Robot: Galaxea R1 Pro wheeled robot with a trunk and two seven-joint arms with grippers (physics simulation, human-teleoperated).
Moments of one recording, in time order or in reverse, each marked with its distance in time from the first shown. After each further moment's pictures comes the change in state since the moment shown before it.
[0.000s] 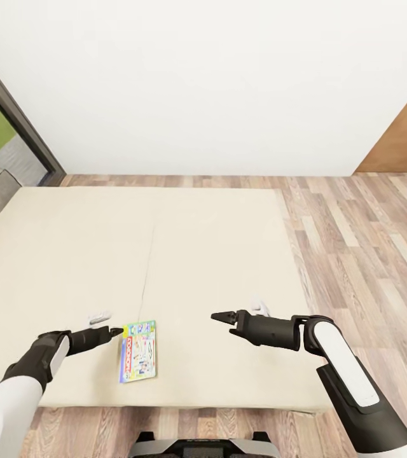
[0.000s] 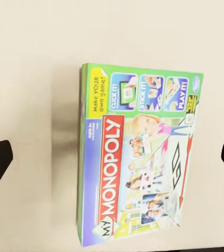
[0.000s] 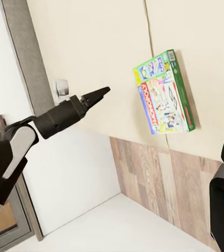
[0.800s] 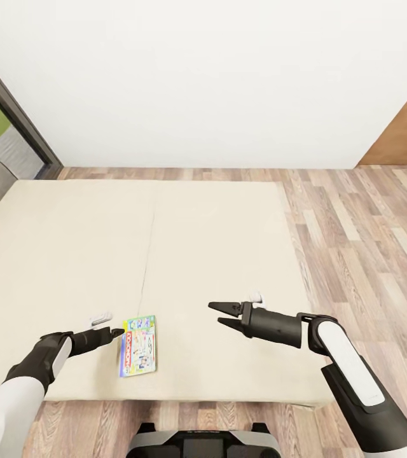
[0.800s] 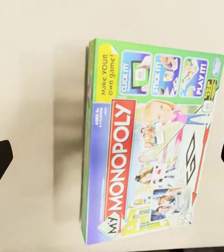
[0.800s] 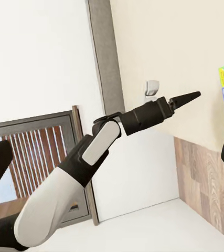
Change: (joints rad) left arm 0.000 -0.009 -0.001 0.015 0.004 -0.024 0.020; right arm -0.003 -0.030 0.003 0.000 -0.006 -0.001 0.350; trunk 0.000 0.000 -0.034
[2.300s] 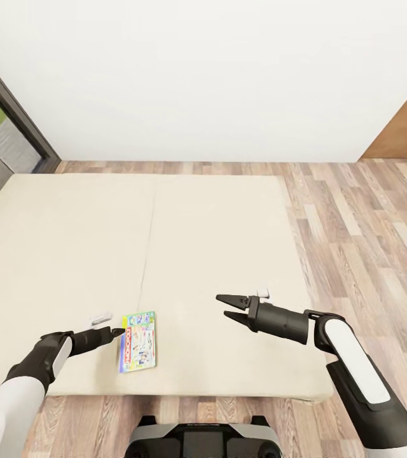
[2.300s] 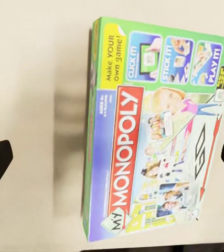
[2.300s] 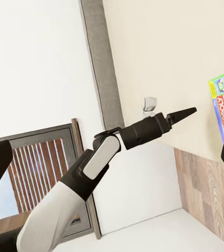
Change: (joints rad) left arm 0.000 -0.001 0.000 -0.003 0.001 0.001 -0.004; right arm -0.001 0.004 -0.058 0.000 0.002 0.000 0.002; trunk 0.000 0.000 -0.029
